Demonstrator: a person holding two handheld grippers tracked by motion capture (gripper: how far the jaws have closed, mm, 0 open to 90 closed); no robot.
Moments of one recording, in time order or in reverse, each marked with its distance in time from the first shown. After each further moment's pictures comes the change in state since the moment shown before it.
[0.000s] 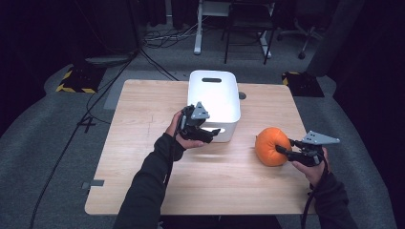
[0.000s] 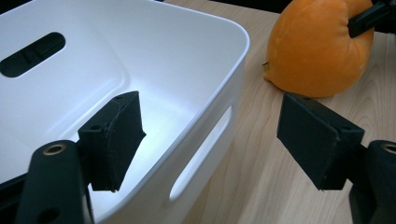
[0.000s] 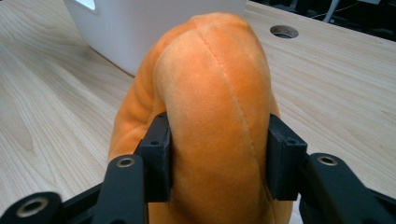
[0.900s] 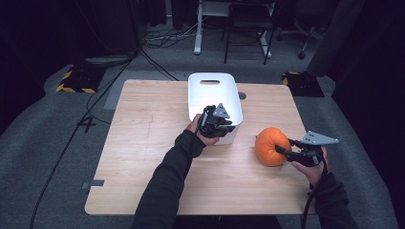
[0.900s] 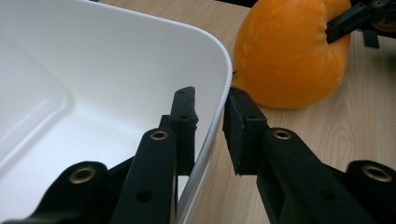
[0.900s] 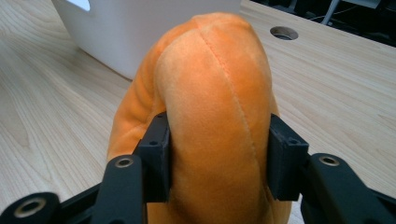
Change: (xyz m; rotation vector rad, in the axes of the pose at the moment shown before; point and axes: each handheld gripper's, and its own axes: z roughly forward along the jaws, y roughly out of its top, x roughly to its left) left arm -0.013 0.019 0.051 0.068 -0.140 0.047; right arm 0.002 0.001 0.001 0.010 -0.012 -0.028
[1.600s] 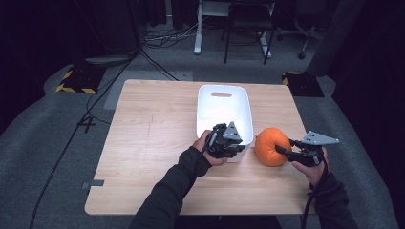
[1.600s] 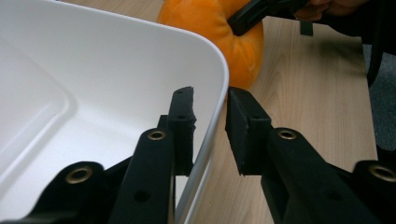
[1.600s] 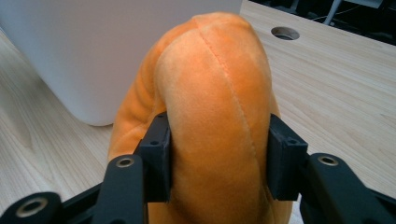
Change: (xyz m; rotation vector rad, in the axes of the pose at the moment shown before) left arm -0.065 -0.001 -0.012 0.001 -0.060 0.072; right arm -0.001 -0.001 0.000 -0.007 0.009 0.007
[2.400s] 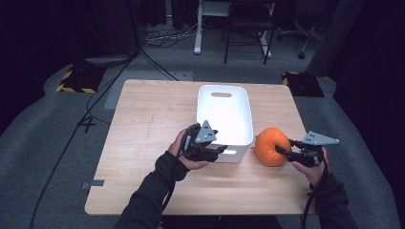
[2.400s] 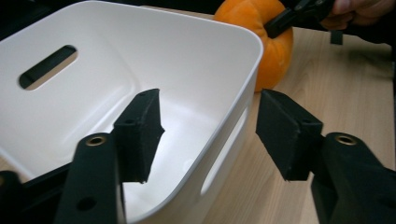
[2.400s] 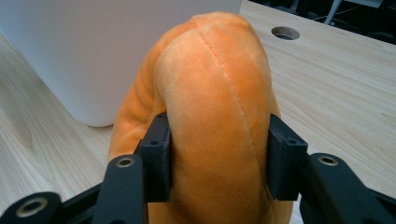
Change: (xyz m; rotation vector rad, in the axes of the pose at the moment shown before) left arm -0.001 -0.030 -0.069 -0.083 0.181 -0.035; right arm 0.000 -0.001 0.000 -0.001 0.003 0.009
